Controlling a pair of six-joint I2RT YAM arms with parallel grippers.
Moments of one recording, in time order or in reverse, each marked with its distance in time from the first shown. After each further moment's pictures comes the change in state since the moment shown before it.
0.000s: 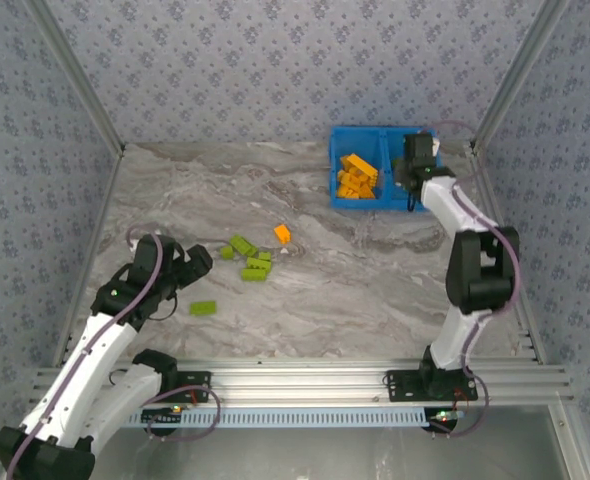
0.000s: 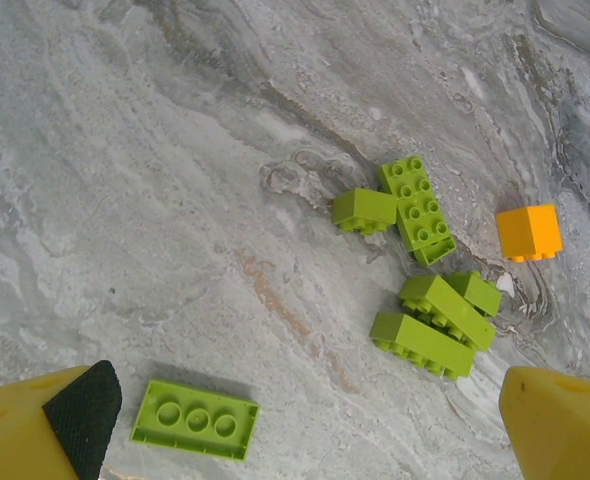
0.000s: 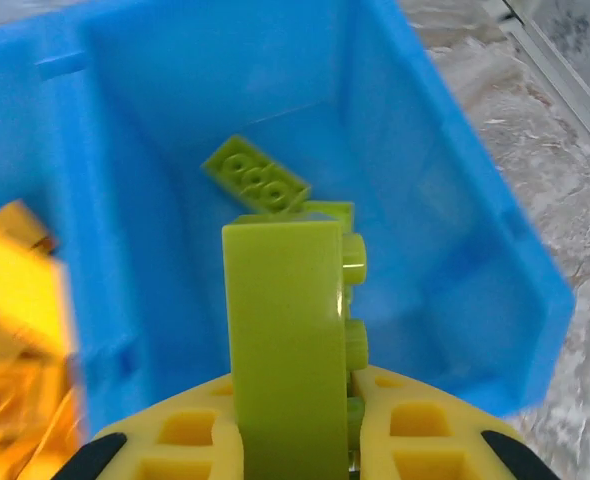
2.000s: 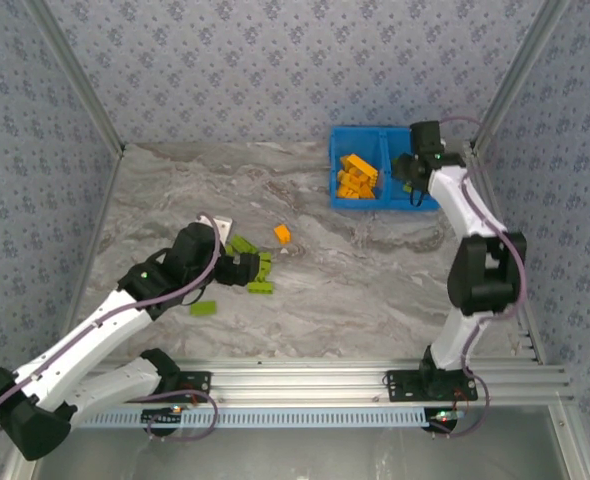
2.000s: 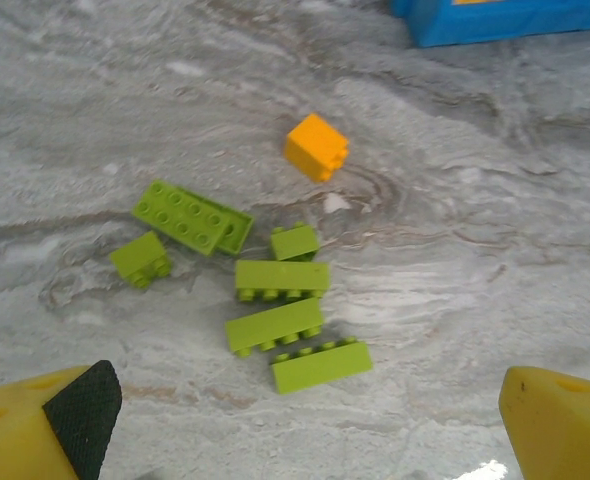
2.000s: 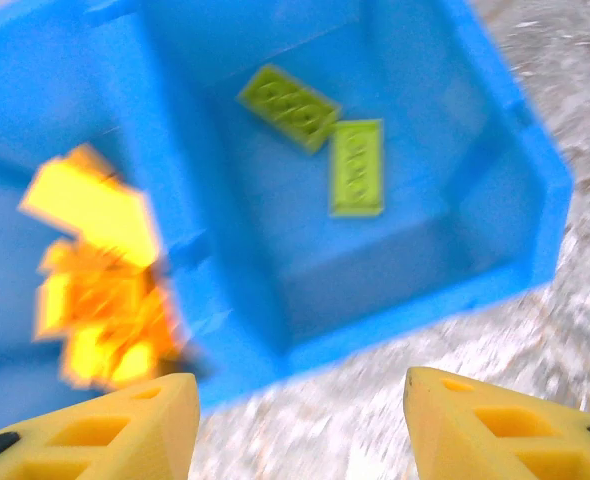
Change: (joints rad) left arm -0.357 0.205 0.141 0.154 -0.011 0.409; right arm 0.060 -0.167 0.000 -0.246 -0.117 0.119
